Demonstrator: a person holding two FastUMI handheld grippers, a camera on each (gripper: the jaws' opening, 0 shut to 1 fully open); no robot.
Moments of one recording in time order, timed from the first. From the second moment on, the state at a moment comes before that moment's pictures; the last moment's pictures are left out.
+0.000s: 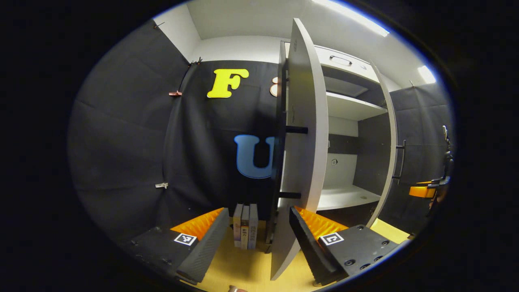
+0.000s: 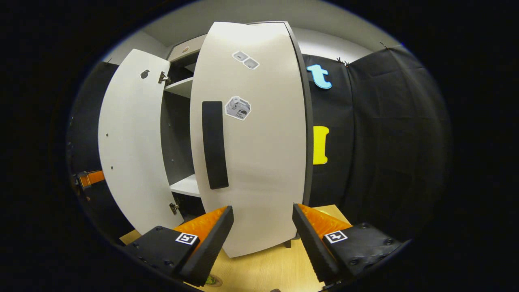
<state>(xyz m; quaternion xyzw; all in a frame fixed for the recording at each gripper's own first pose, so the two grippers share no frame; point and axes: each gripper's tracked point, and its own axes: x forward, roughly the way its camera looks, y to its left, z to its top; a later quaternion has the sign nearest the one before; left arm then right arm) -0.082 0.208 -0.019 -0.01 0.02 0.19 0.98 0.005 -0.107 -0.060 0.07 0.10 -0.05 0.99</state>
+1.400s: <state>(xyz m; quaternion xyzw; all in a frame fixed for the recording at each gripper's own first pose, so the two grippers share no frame) -0.001 0.022 -0.026 0.01 0.01 0.01 1.00 -0.031 -0.189 -0.059 0.10 0.09 -0.07 0.99</state>
